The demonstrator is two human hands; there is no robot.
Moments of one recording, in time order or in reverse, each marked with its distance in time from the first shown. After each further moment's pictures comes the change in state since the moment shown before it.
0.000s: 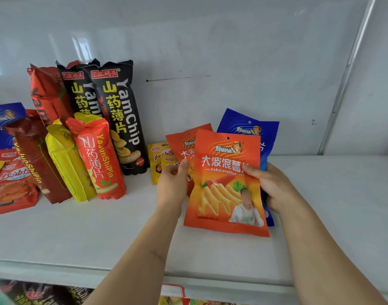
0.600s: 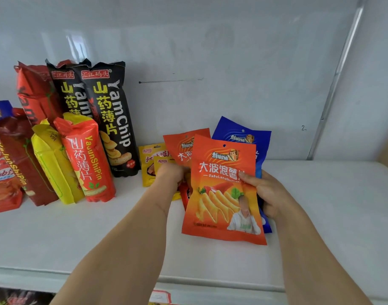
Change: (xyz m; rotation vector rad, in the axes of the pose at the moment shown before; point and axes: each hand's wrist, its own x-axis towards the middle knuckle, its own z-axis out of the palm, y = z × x) left_hand 0.053 0.021 0.026 0.108 -0.198 -0.294; right_hand -0.001 0.000 -0.018 -0.026 -0.036 0.077
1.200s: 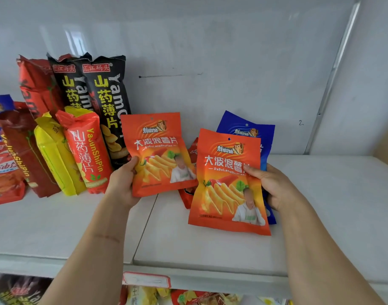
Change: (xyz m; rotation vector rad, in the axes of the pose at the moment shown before) left_hand -0.022 -0.045 -0.086 -0.802 -0.080 0.037; right_hand -0.006 -0.003 -0.012 -0.017 0.065 -0.007
